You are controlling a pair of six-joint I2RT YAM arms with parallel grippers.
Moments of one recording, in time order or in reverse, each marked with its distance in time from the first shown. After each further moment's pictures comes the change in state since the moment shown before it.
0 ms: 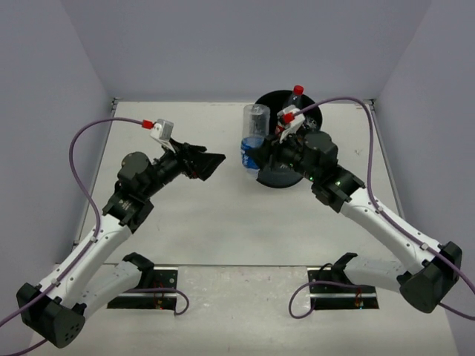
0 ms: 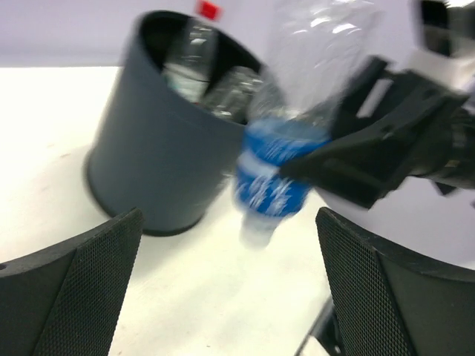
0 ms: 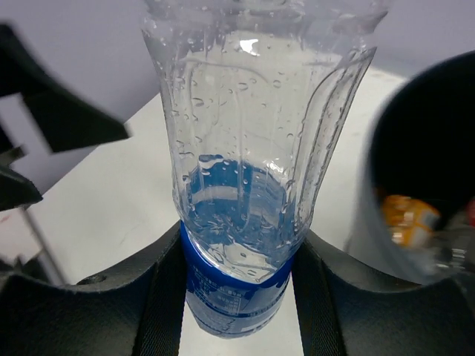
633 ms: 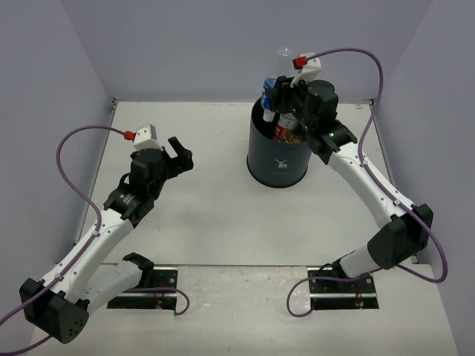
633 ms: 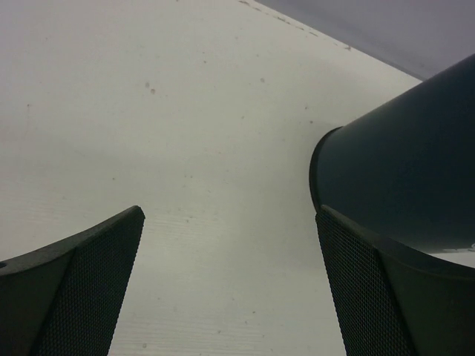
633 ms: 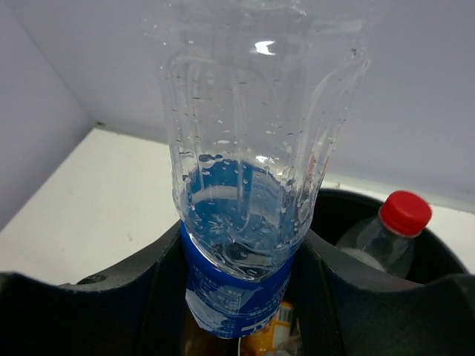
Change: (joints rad) left arm 0.033 0.048 0.033 -0.398 -0.641 -0.033; right arm -0.215 0.335 0.414 0.028 0.201 -0.083
